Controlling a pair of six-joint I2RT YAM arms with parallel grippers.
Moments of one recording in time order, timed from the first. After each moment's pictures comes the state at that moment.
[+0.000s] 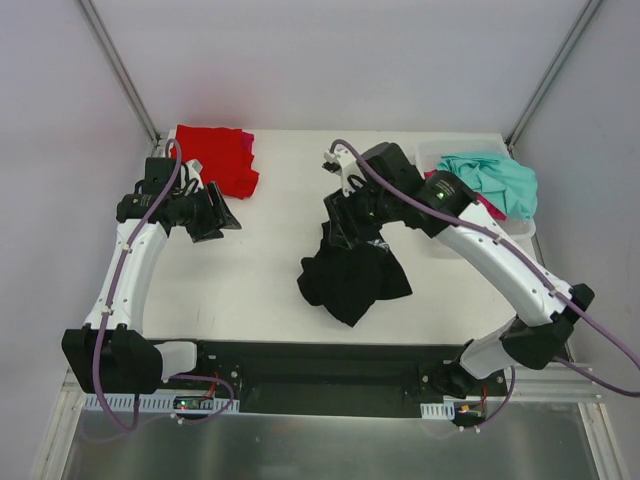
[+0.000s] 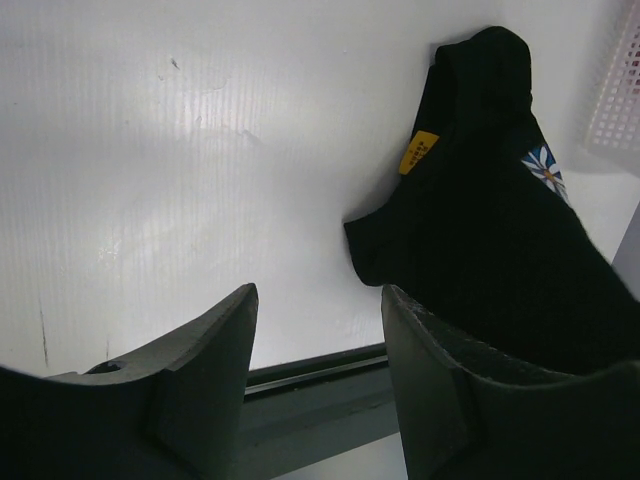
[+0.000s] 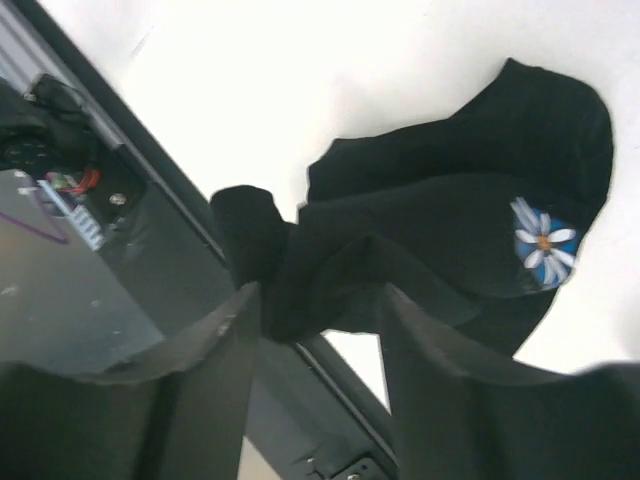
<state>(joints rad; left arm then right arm) 0.01 1.23 1.20 -0.94 0.41 -0.43 0.85 1.46 1.75 -1.10 -0.17 0.14</state>
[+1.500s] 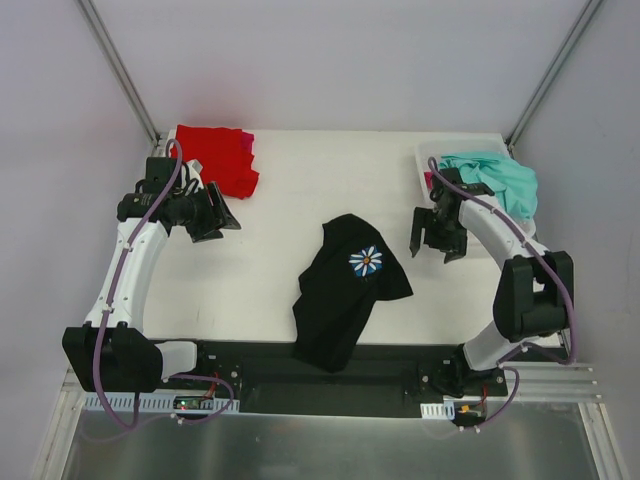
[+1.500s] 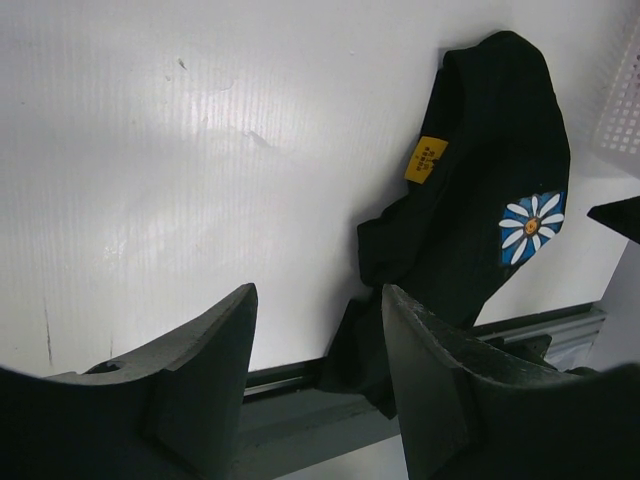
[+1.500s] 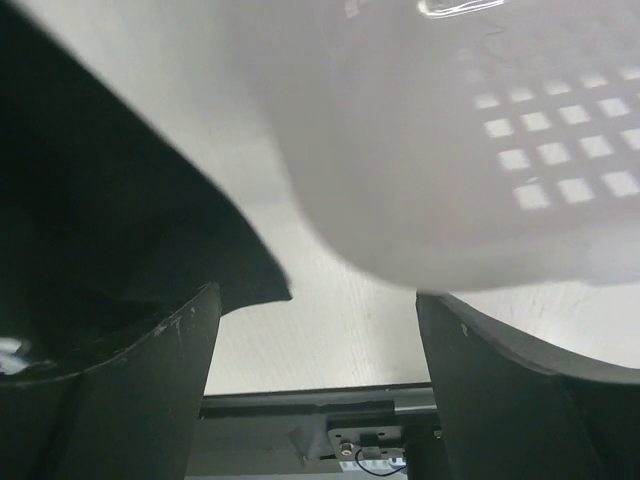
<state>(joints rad) 0.01 1.24 1.20 -0.94 0.40 -0.43 0.21 1.58 1.21 -0.99 0.02 0.33</state>
